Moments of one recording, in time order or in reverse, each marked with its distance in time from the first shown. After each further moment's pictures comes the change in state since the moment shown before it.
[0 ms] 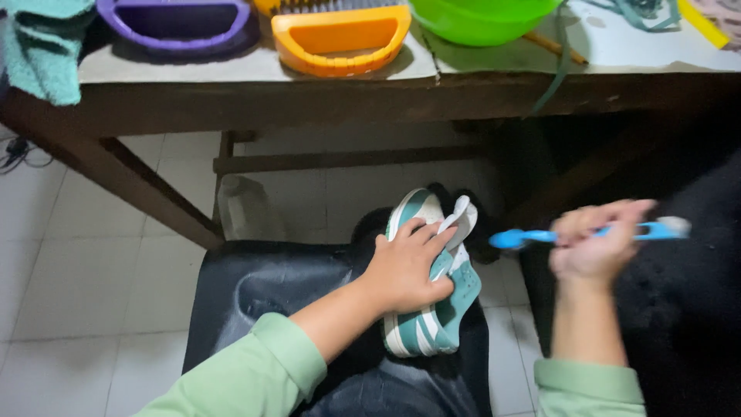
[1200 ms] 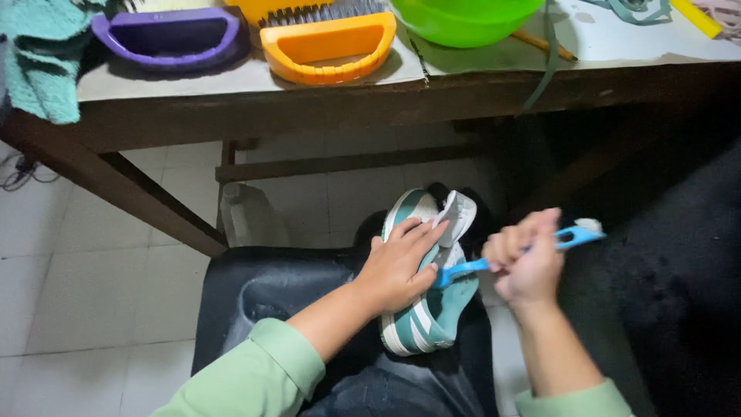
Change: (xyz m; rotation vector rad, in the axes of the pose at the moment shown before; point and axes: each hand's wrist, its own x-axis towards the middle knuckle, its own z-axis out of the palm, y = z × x) left_hand -0.001 -0.030 0.018 -0.059 0.155 0.129; right_hand -0.036 0.031 0.019 0.042 -0.143 0.062
